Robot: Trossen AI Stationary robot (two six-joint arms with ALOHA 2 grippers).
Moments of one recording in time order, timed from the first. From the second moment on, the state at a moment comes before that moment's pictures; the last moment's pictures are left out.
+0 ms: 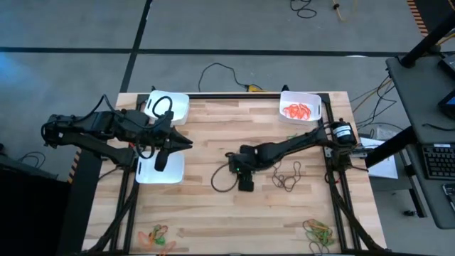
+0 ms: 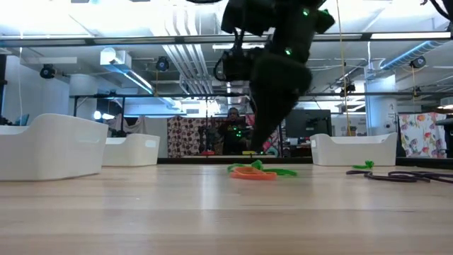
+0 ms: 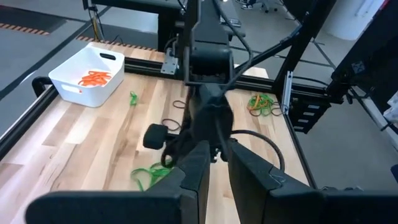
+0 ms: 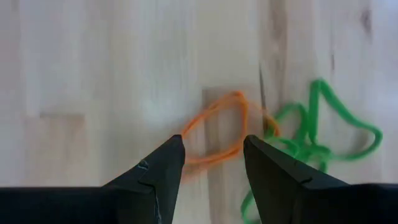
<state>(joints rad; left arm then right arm) -0.14 0.98 1.22 -0.63 -0.09 -0.23 0.11 1.94 1.34 -0.59 0.06 0.16</state>
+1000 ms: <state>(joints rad) -0.22 0.97 1.22 -0.63 -0.09 -0.30 0.09 1.91 1.40 -0.58 0.15 0.20</state>
